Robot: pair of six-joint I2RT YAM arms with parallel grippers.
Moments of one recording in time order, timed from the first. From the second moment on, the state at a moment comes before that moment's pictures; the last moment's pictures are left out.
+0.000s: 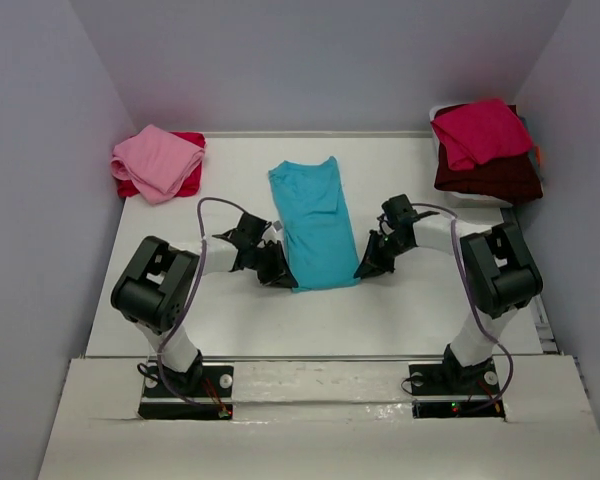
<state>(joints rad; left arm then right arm) -0.45 1.71 0.78 -0.13 0.57 -0.68 0.33 1.79 0.99 -0.47 -0.52 0.68</state>
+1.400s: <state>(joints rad) -0.68 1.33 0.96 -0.59 0.23 -0.81 0.34 1.43 1.13 -0.84 -0.48 0.56</state>
